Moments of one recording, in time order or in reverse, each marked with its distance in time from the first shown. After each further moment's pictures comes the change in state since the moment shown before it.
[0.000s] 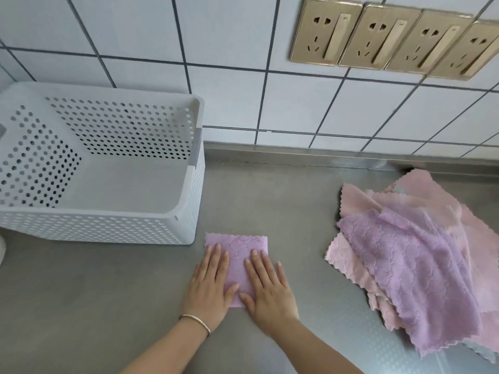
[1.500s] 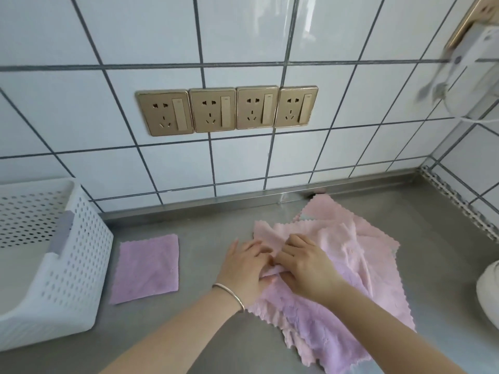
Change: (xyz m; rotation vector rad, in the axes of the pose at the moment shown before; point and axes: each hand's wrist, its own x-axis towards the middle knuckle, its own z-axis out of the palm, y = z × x) left_hand 0.122 0.264 -0.112 -0.044 0.055 0.545; right_hand -0.014 0.245 -0.182 -0.006 0.428 -0.189
